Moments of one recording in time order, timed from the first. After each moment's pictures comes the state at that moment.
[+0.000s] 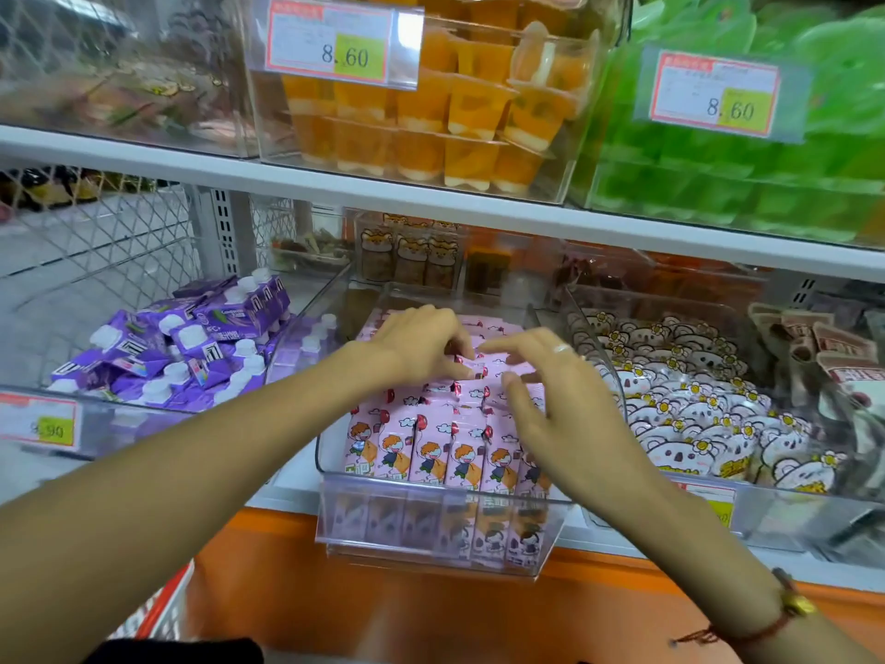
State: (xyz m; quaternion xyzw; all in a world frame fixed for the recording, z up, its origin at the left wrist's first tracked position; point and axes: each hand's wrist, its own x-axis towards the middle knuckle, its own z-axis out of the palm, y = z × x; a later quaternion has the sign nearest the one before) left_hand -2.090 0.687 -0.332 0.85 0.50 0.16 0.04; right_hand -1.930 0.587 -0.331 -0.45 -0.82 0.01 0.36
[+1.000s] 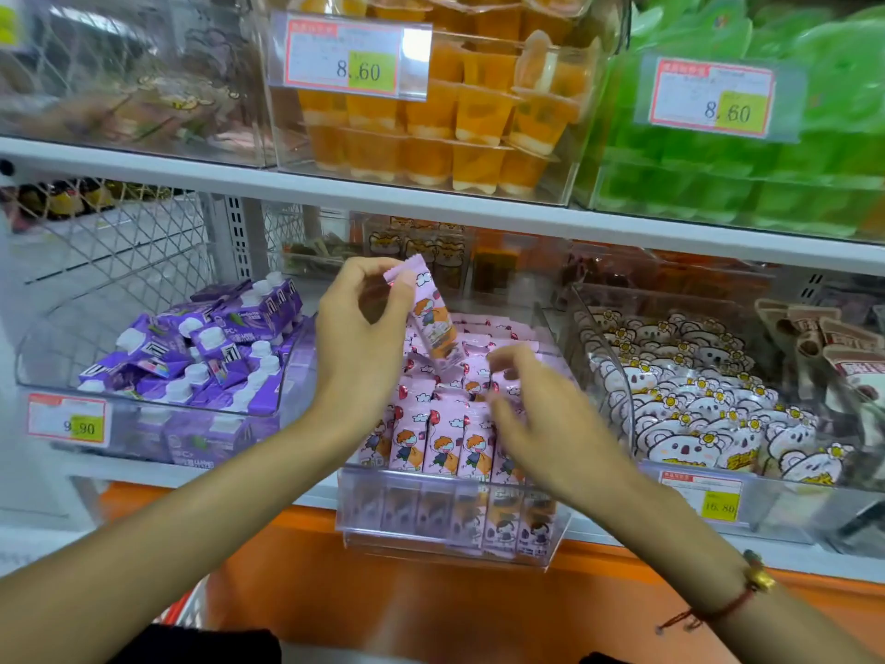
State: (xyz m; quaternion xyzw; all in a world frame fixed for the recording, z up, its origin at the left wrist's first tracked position) left_hand -2.106 0.600 -0.318 0.53 0.42 0.70 0.21; right_hand -1.939 0.587 -0.345 -0.51 -0.81 0.03 0.29
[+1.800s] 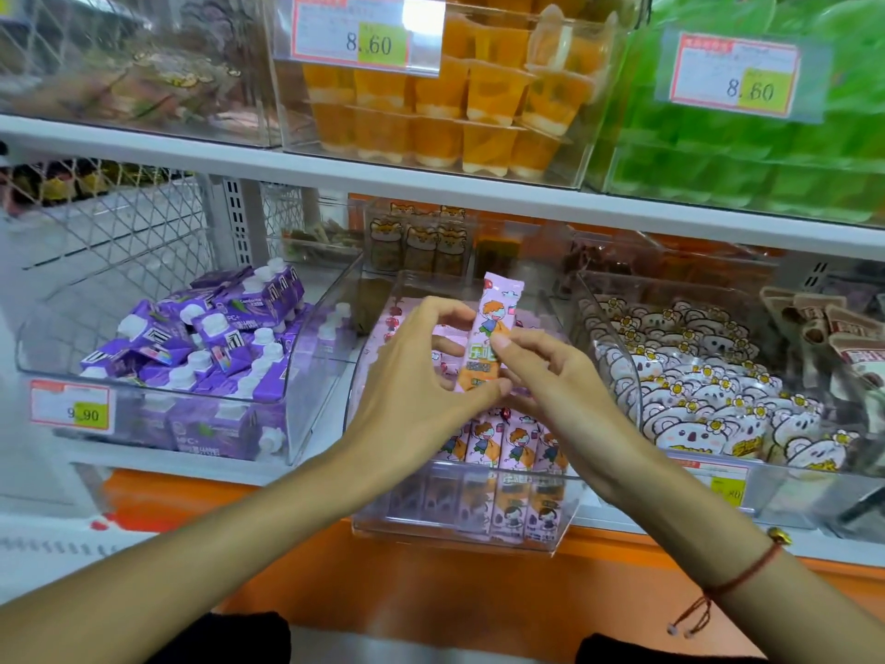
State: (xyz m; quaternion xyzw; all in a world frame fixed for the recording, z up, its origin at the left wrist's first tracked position) left_hand -2.095 0.579 -0.350 0.68 0.44 0.54 0.23; right_hand -1.952 0.582 -0.334 -0.44 -0.55 0.51 0.49
